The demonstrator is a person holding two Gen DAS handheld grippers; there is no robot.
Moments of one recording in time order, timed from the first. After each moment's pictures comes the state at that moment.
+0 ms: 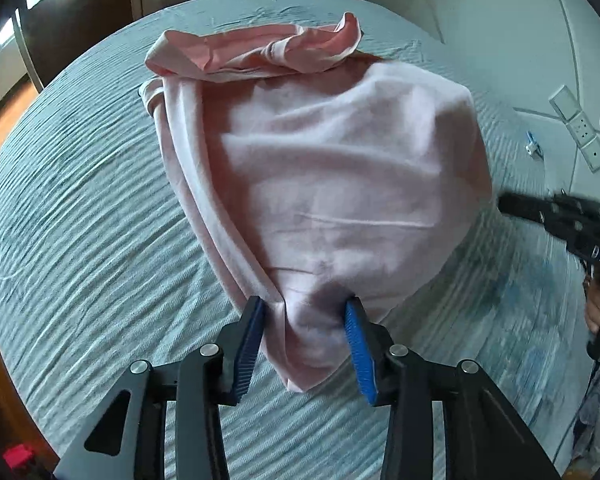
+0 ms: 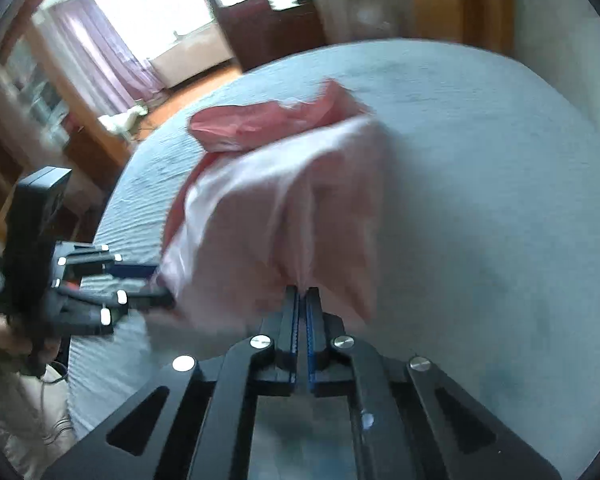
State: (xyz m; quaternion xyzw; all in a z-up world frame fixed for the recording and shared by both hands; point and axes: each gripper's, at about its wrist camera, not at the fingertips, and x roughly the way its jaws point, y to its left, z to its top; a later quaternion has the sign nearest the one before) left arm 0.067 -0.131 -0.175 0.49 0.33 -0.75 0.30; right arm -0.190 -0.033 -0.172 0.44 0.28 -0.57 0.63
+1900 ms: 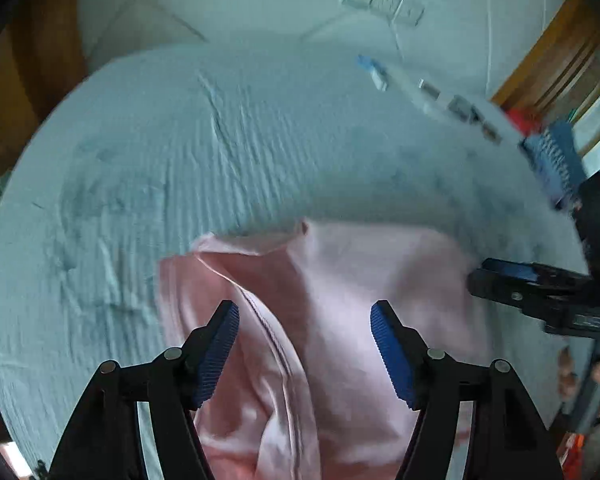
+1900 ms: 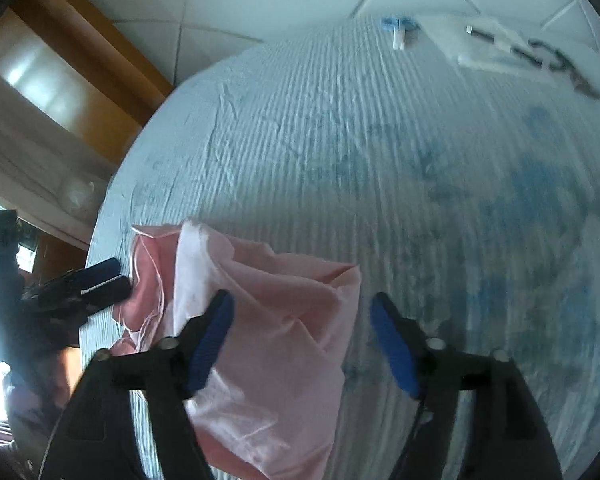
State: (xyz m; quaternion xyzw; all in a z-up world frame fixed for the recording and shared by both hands) left arm -0.123 -0.289 -0.152 0.56 0.05 -0.82 -0.12; right arm -0.150 -0.047 -0.149 0.57 -0.12 -0.80 0.16
